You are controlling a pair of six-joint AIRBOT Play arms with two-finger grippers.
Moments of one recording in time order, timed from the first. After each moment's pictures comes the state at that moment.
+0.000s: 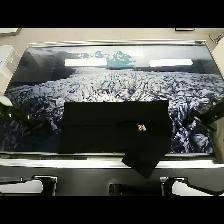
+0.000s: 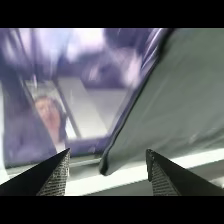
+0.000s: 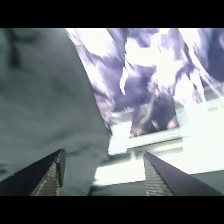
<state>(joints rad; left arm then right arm) 0.38 -1.50 1.02 1.19 -1.53 -1.34 -0.46 -1.39 1.21 -1.37 1.62 1.61</state>
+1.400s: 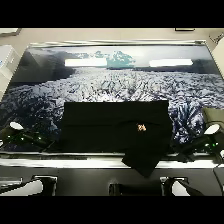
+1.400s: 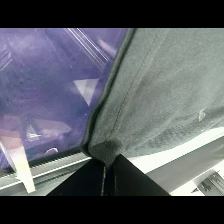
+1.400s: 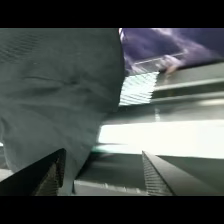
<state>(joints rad) 0.39 -1.37 0.61 1.04 -1.33 -1.17 -0.48 -1.15 0.58 -1.23 1.47 1.45</state>
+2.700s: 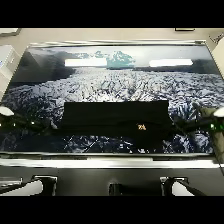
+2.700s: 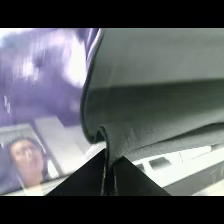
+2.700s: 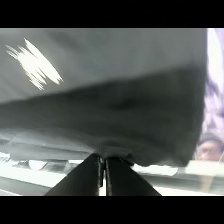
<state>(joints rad) 0.35 -1.37 0.90 1.02 -1.38 -1.23 -0.42 -1.26 0.92 -1.03 1.41 1.44</state>
